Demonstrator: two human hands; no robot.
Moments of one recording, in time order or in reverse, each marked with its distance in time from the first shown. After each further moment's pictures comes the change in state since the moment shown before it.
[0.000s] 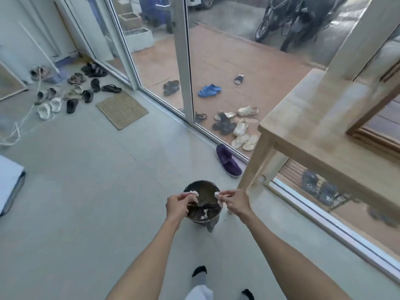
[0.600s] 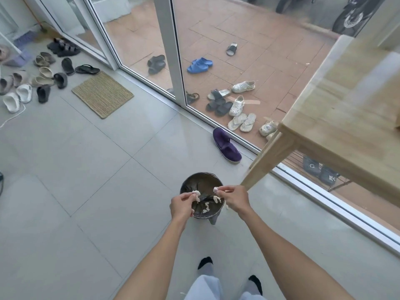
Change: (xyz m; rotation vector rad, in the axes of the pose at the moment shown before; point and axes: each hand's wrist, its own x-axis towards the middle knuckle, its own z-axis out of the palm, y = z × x) left_hand 0.099 -0.034 0.022 0.069 -0.002 -0.161; right_hand 0.090 0.019 0.043 -0.015 0.053 0.166
